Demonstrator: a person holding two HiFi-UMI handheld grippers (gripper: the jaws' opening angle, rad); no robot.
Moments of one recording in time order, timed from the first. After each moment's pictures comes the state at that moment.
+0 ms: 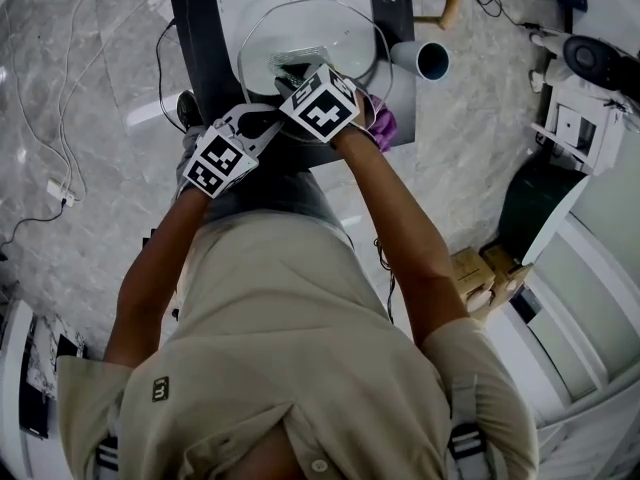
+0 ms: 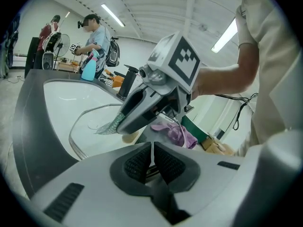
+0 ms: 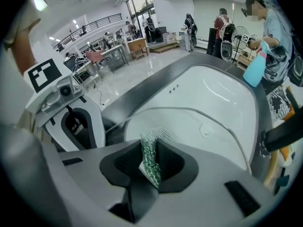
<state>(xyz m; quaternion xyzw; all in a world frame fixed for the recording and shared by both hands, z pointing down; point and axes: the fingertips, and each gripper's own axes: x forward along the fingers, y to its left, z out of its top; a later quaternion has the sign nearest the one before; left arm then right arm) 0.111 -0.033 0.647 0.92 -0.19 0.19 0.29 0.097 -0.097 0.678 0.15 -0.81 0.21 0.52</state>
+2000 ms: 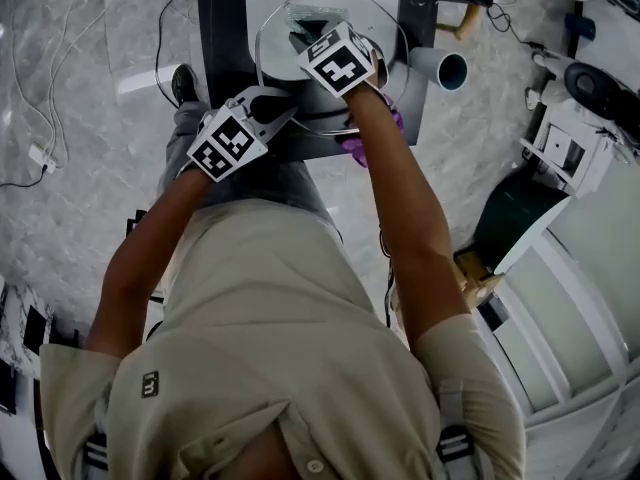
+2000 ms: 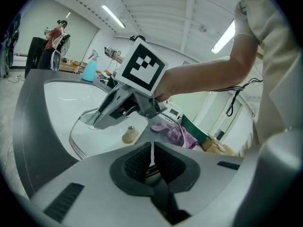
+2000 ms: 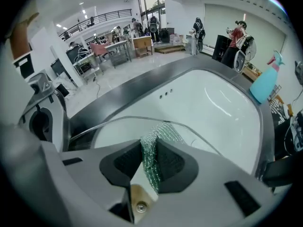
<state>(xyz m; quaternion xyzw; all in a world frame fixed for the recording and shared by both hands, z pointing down) 0.109 -0.034 0.650 0.92 -0.19 0.19 0.29 0.080 -0.153 0.715 0.14 -0.82 0.16 0.54</state>
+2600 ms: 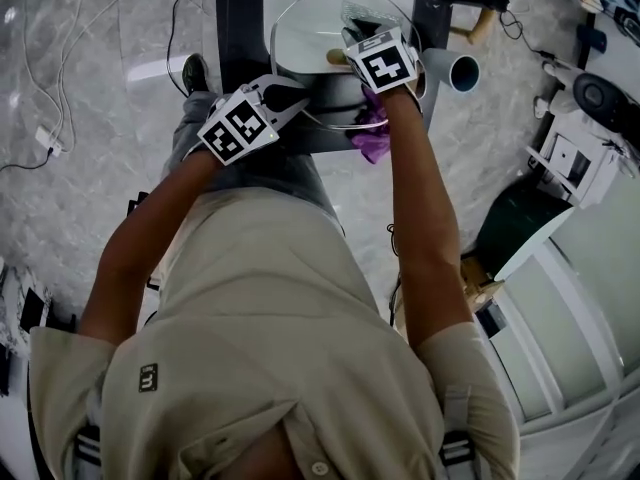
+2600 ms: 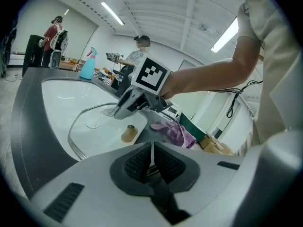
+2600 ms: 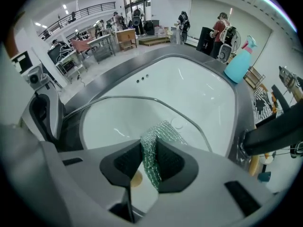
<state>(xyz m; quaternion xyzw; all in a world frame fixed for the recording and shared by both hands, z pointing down) 0.109 -0.033 0.651 0.92 -0.17 0.20 0.29 0.155 -0.170 0.716 0.22 -0.77 0.18 0.57</state>
